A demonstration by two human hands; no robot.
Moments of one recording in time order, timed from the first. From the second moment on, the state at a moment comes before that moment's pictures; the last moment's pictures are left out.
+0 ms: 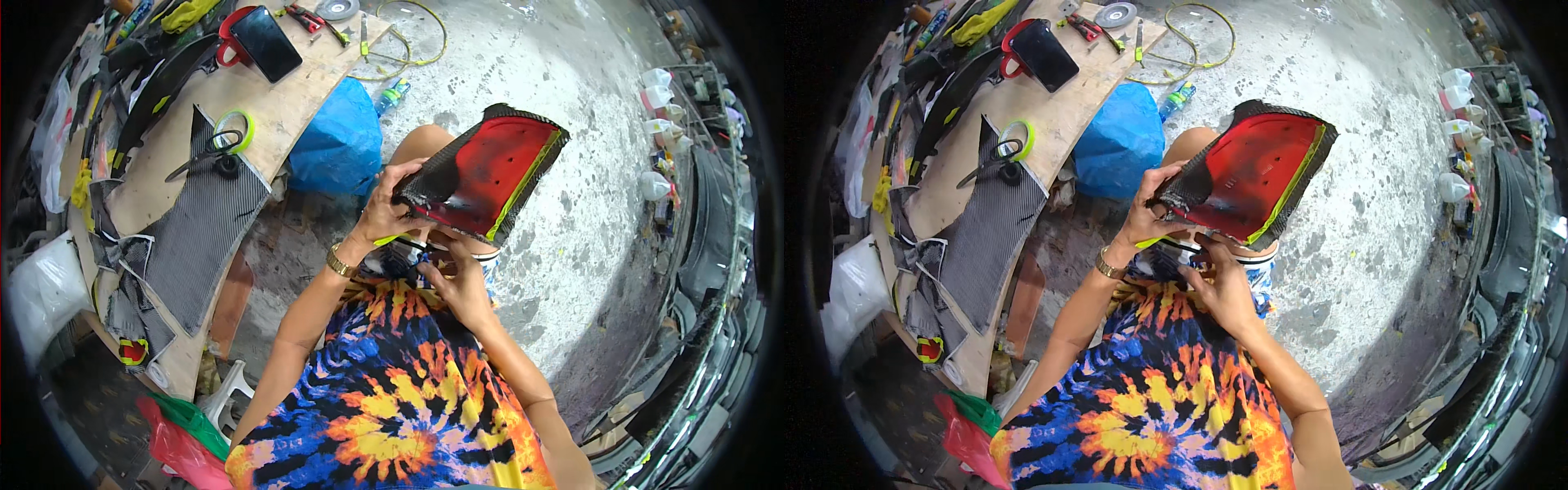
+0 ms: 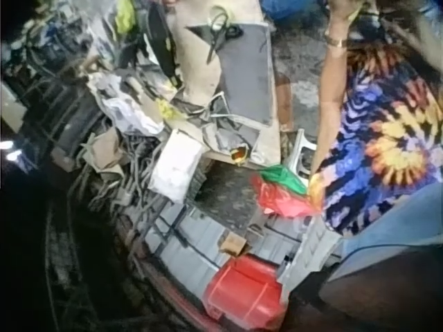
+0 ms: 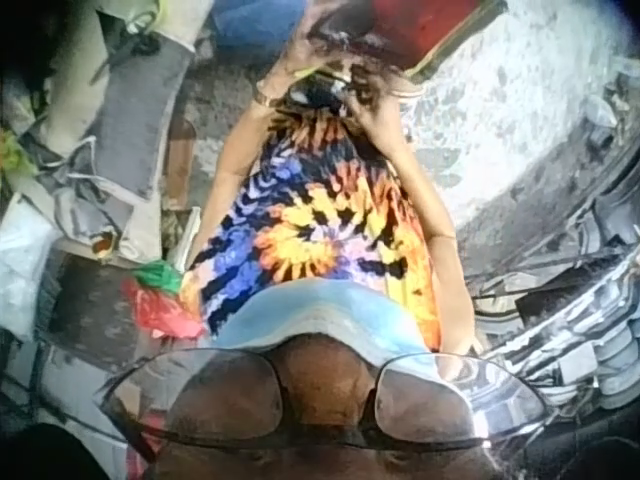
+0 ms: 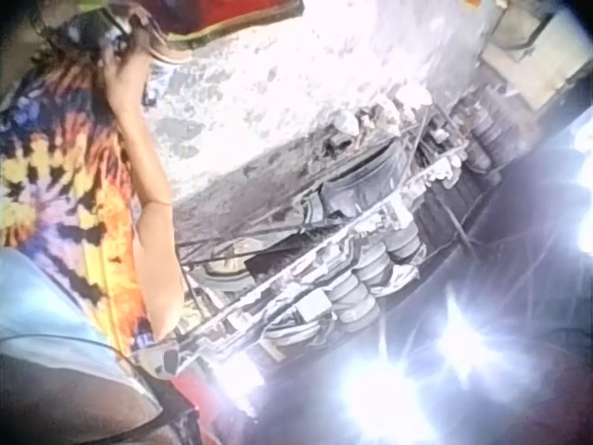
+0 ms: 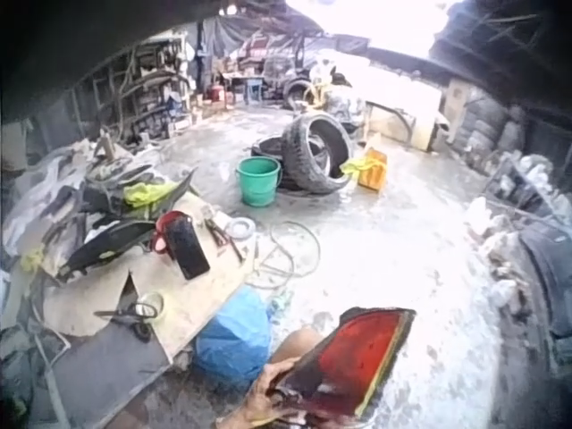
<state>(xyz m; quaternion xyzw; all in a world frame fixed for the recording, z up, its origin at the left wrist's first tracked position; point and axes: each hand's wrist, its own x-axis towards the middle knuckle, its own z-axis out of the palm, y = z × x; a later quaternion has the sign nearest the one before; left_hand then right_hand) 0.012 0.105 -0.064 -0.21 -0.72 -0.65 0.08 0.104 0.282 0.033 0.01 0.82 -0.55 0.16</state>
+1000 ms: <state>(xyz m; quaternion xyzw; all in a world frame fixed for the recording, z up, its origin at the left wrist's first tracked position) 0.029 0.137 -0.049 -0.11 -0.60 -0.79 0.08 0.039 0.333 0.102 -0.06 0.78 -0.61 -0.07</state>
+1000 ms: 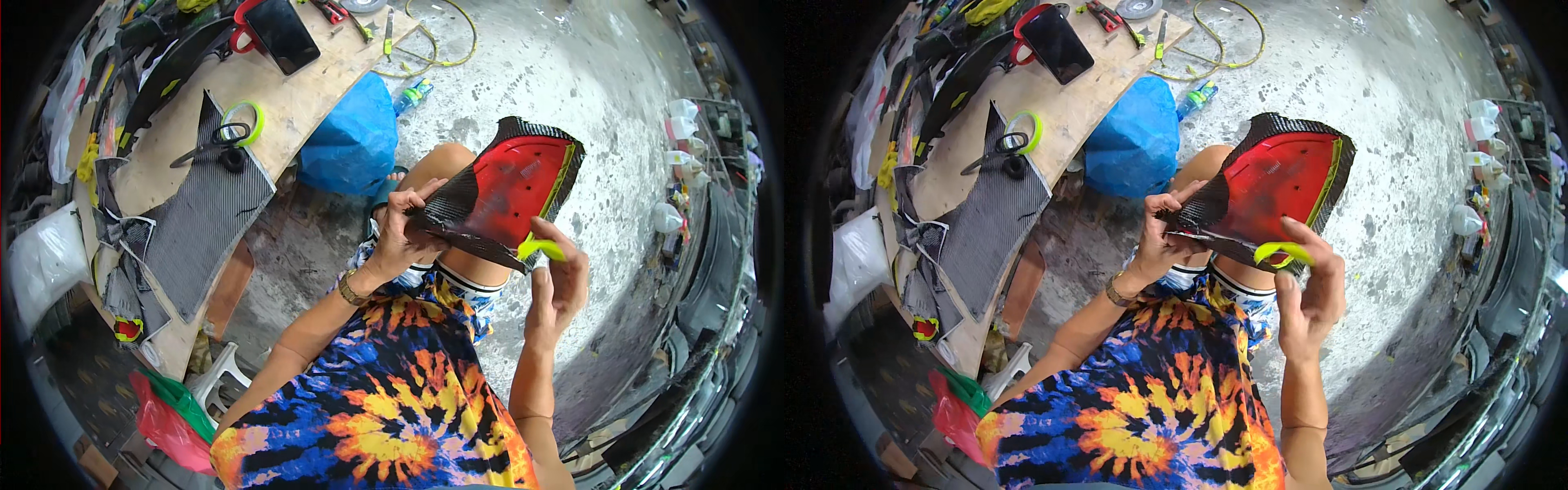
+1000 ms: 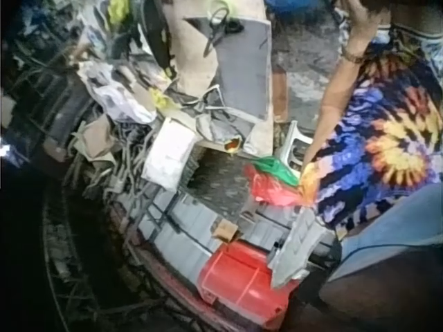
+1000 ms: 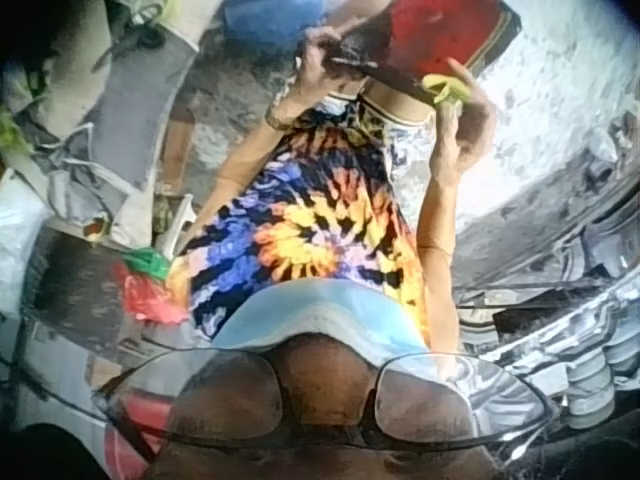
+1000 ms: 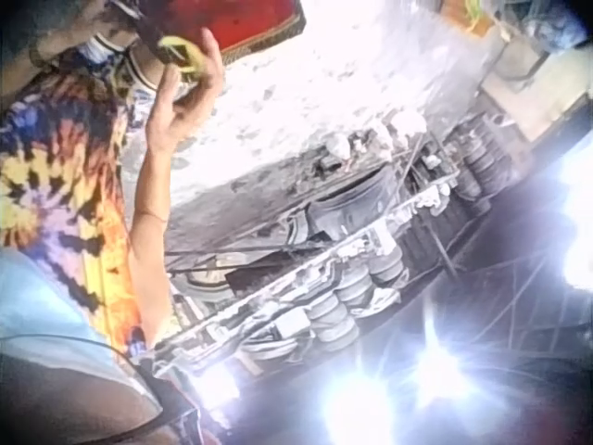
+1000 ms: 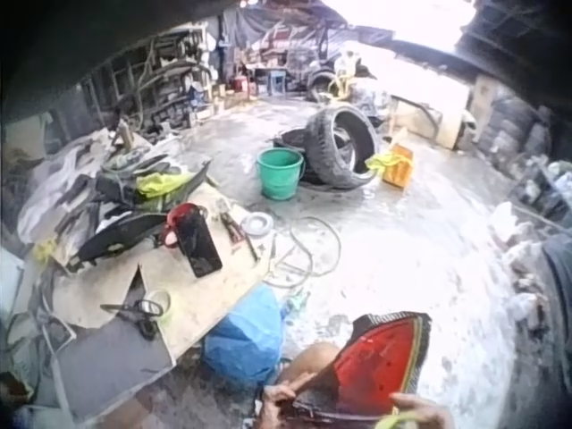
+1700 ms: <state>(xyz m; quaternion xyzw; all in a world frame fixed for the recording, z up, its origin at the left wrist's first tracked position) 0.037 0.095 -0.038 -0.10 -0.53 -0.83 -0.09 0.068 0.345 0.062 0.01 0.67 -0.74 0.06</state>
